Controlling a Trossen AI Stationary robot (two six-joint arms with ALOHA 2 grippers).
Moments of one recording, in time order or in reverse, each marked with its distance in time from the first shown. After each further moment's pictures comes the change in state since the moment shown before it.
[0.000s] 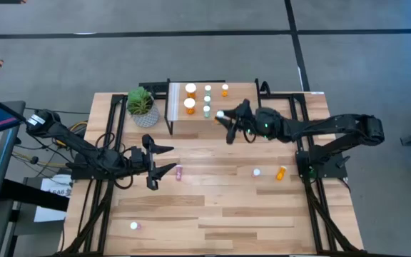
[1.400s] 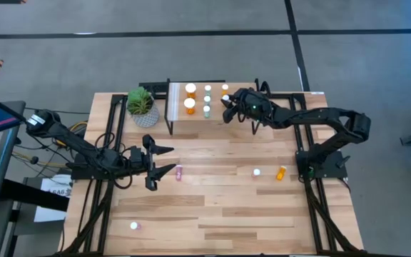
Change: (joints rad) left arm 0.001 0.001 -0.001 0.022 0.029 -0.014; right arm -0.302 0.165 0.000 -0.019 -0.011 0.018
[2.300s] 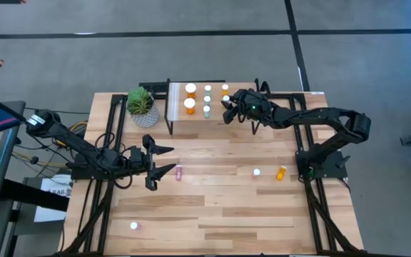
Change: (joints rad) left arm 0.000 0.000 0.000 0.002 -0.003 -0.003; right arm -0.005 -0.002 0.000 -0.034 -0.002 0.004
